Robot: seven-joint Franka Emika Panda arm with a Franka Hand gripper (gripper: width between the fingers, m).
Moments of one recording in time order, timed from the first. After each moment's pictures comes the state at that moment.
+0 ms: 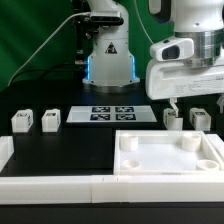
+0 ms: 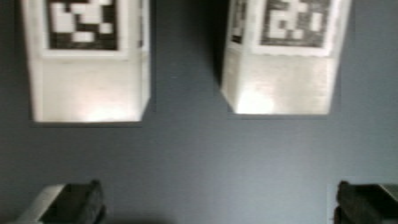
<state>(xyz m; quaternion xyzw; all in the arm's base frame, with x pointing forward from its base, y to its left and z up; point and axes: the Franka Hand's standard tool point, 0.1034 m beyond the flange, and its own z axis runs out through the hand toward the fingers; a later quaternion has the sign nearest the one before) 0.438 0.158 0.038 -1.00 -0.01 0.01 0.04</state>
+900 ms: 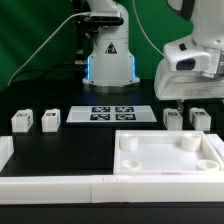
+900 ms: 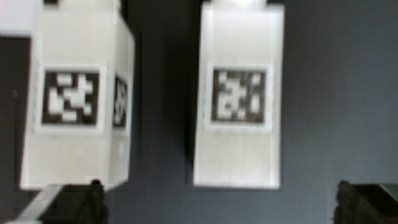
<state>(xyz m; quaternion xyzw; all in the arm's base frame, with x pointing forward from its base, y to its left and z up) 0.420 0.171 0.040 -0.97 -0.01 0.23 0.01</state>
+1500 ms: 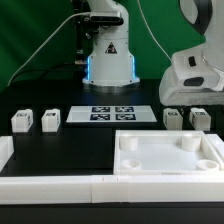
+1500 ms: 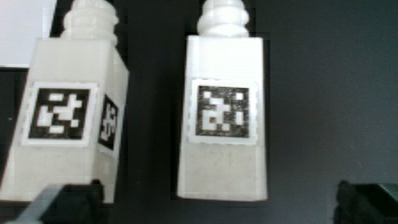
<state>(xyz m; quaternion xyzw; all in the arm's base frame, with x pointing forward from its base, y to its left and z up) 0.420 0.175 0.034 -0.95 -0.01 0.31 0.01</state>
